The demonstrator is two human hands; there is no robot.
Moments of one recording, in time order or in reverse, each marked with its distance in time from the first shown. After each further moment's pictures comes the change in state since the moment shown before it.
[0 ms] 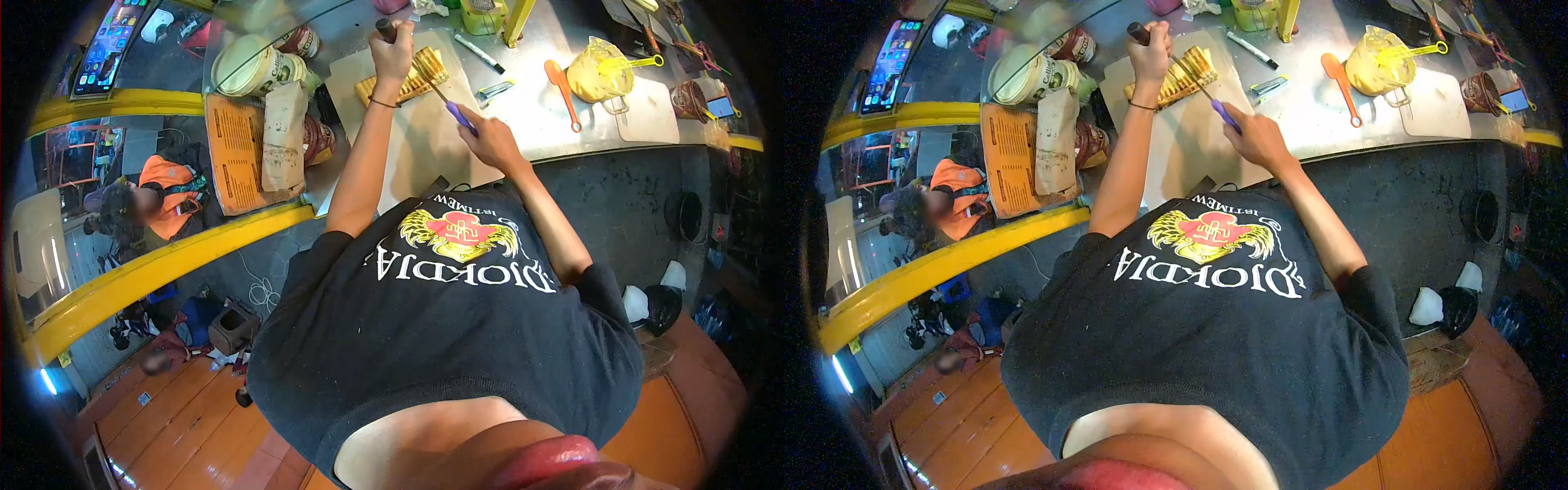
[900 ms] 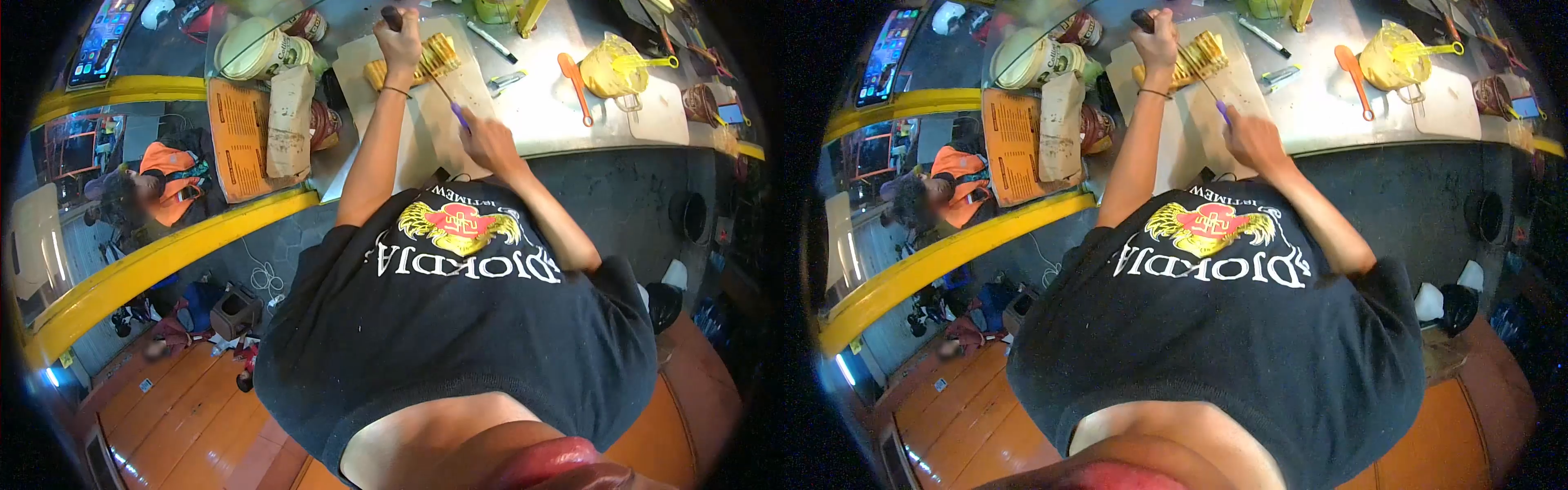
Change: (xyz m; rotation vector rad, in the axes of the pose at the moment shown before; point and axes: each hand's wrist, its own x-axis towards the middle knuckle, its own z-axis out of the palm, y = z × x) left_hand -0.015 -0.016 -0.016 0.162 0.137 0.056; right_hand -0.007 -0.022 0.028 -0.166 -0.042 0.028
